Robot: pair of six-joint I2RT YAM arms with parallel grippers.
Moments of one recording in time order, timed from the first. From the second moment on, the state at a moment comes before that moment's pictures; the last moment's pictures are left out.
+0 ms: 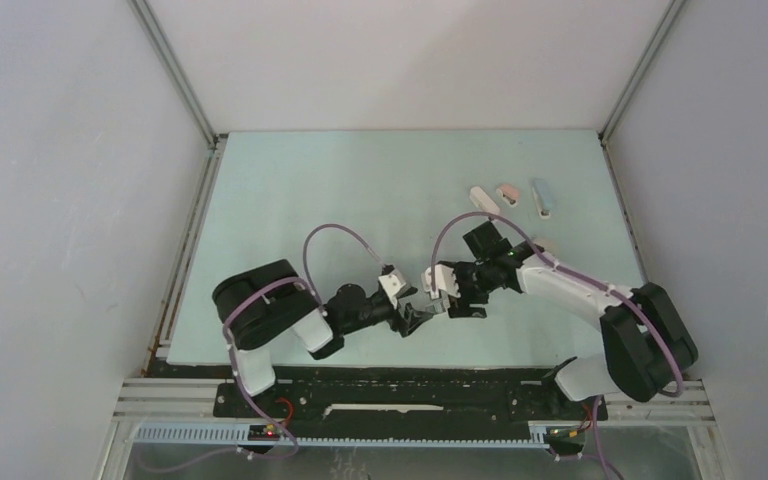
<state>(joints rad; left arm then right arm) -0.93 1.87 0.35 1.35 0.23 -0.11 0.58 1.44 0.80 -0.54 -0.48 -1.12</state>
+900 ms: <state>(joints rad) -0.92 0.84 0.21 0.50 -0.25 -0.37 0.31 1.12 0.86 -0.78 -0.73 -0.87</state>
